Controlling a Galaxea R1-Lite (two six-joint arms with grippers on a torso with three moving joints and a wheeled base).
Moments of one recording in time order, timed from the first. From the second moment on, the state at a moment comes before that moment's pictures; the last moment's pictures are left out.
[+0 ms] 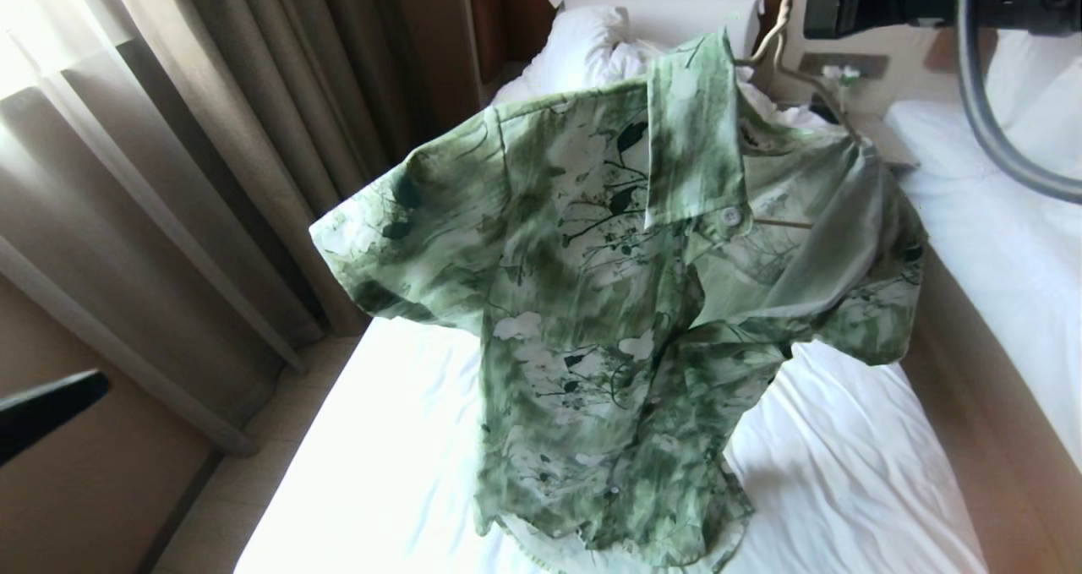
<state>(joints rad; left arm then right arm) -0.13 0.68 -0.63 -0.03 -0.43 -0.23 0.71 1.61 -1.82 0.13 -0.17 -0.17</state>
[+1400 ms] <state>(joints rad) -0.17 1.26 -0.82 -0.41 -0.50 0.14 0.73 1.69 -1.85 0.15 -0.14 -0.17</state>
